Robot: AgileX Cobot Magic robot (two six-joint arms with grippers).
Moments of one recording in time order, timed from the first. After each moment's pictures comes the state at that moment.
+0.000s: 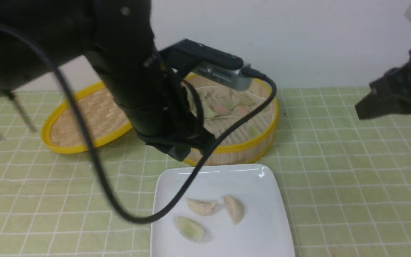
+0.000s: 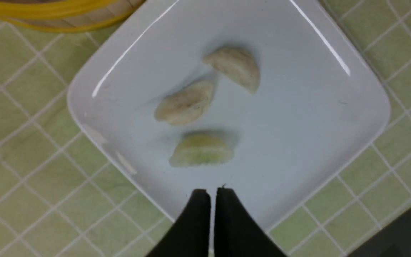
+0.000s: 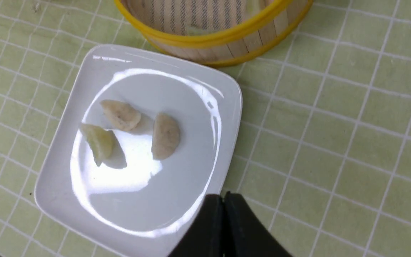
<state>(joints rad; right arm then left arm) 0.12 1.40 -1.34 0.45 1.21 -0.30 -0.60 1.59 -1.51 -0.12 1.22 0.05</state>
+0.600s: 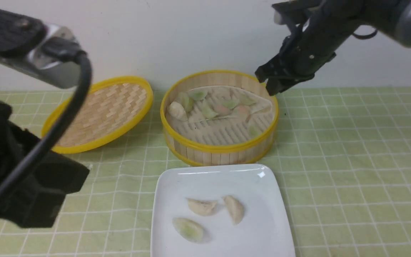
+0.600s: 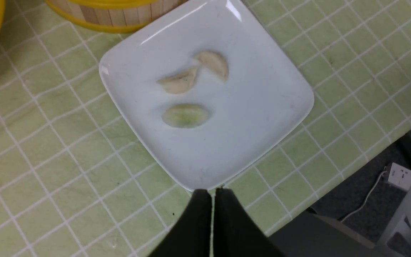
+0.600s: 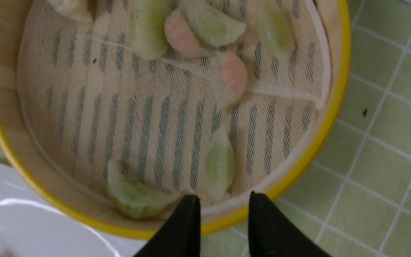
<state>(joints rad) 0.36 2.11 -2.01 0.16 1.16 -0.15 -0.60 0.94 -1.22 -0.13 1.23 -0.09</state>
